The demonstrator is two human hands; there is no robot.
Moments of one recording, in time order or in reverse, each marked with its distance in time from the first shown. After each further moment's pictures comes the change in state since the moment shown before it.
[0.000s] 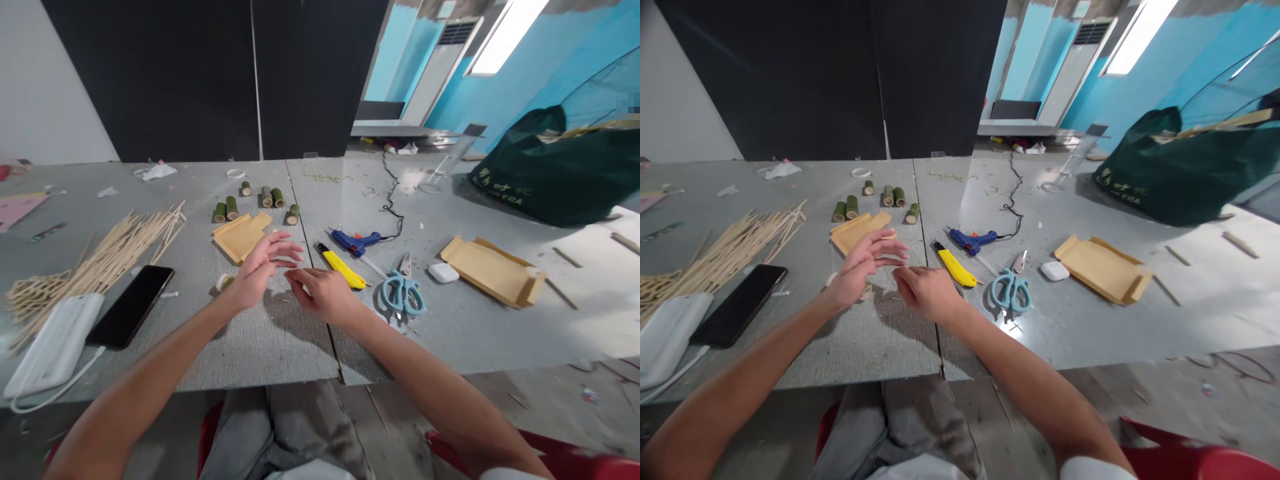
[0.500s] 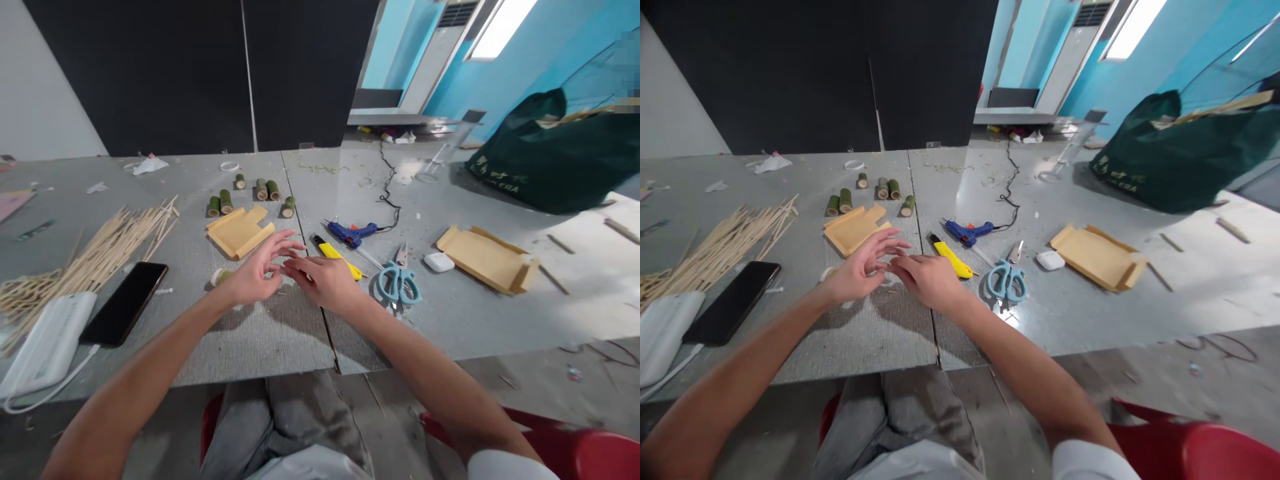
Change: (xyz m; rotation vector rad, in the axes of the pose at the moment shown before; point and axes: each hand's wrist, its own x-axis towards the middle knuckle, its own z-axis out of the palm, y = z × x) left_hand -0.003 -0.001 -0.003 0.209 -0.205 -0.091; right_hand 0.002 0.005 -0.009 0.034 0.092 0.026
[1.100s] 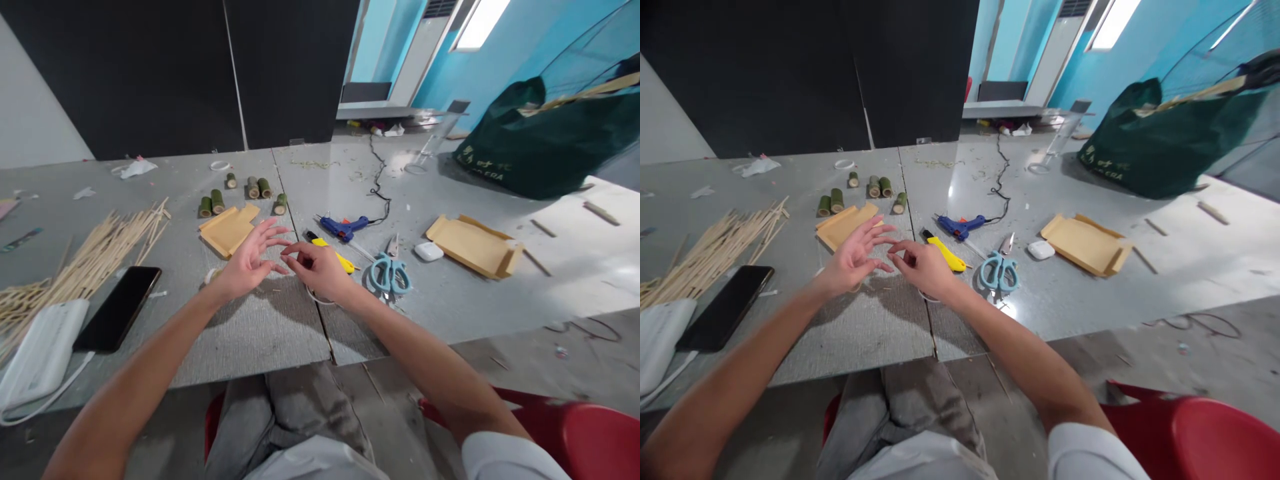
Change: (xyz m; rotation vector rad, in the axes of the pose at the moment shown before) left_hand 0.005 0.000 -0.002 -0.139 0.077 0.035; right_hand 0.008 0.001 -0.001 0.461 0.012 0.350
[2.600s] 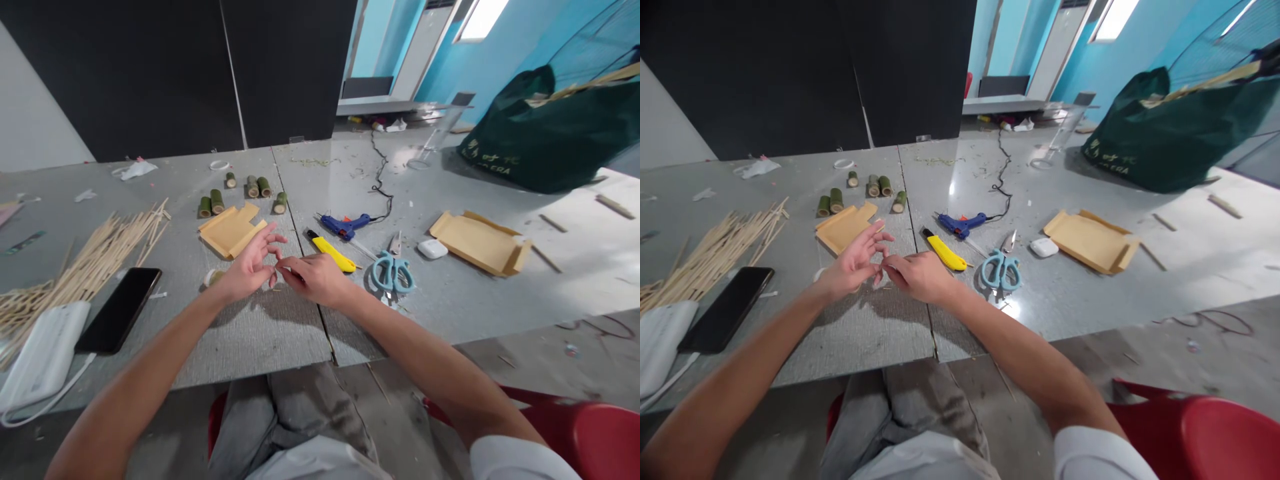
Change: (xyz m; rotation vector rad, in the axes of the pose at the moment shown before) left_hand -0.002 -0.008 0.001 -0.058 0.001 -0.115; right_hand -0.009 0.021 0.008 -0.459 -0.068 -0.470
